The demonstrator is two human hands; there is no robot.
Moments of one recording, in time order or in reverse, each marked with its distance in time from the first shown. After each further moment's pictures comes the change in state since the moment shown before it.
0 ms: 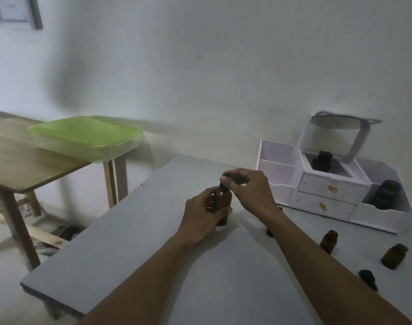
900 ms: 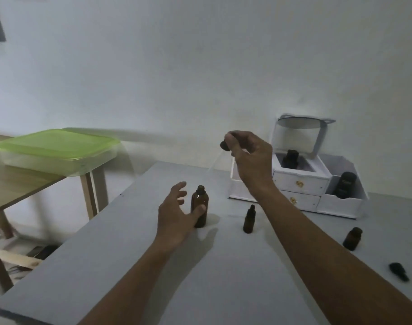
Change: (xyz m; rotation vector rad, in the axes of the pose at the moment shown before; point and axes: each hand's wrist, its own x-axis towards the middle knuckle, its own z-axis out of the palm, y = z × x) left_hand -0.013 0.021 -0.008 0.087 0.166 -0.053; right_hand 0.009 -0.058 -0.059 0.280 0.360 -0.130
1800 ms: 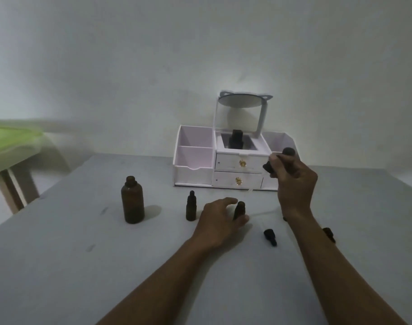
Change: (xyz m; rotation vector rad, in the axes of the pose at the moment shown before) left_hand -0.046 0.066 0.198 0.109 -0.578 0.107; right_hand -0.038 0.087 -0.200 -0.213 0.453 0.119
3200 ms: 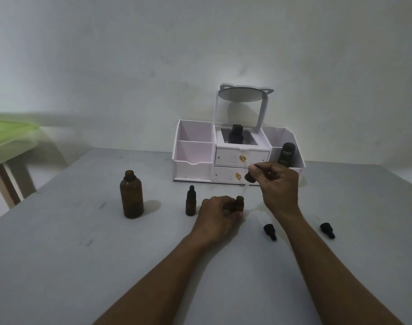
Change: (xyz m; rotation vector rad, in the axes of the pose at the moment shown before) left_hand -0.008 0.001 -0.005 -0.058 0.001 0.045; right_hand -0.021 0.015 0.014 -0.144 -0.208 -0.086
